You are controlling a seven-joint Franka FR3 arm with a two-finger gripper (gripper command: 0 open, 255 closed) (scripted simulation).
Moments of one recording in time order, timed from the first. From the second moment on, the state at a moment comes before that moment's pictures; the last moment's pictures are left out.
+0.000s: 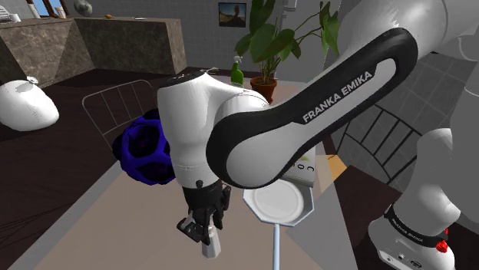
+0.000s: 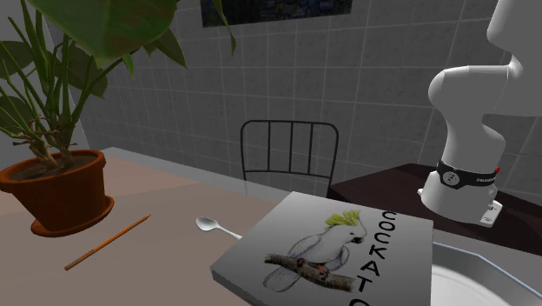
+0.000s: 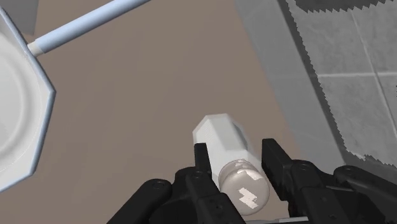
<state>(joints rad) 0.58 0.22 0.39 -1.96 0.09 2.10 0.64</state>
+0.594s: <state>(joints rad) 0.59 0.28 0.38 -2.01 0.07 2.20 0.64</state>
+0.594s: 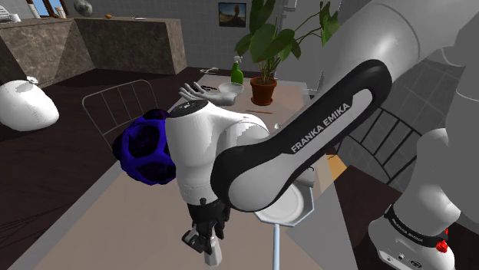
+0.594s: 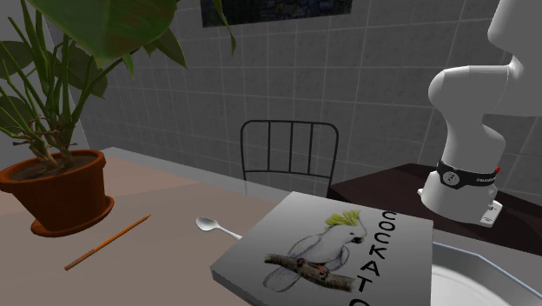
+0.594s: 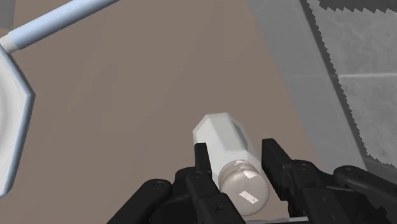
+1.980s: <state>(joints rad) 0.60 0.37 0.37 -2.03 0.04 2.31 0.65</state>
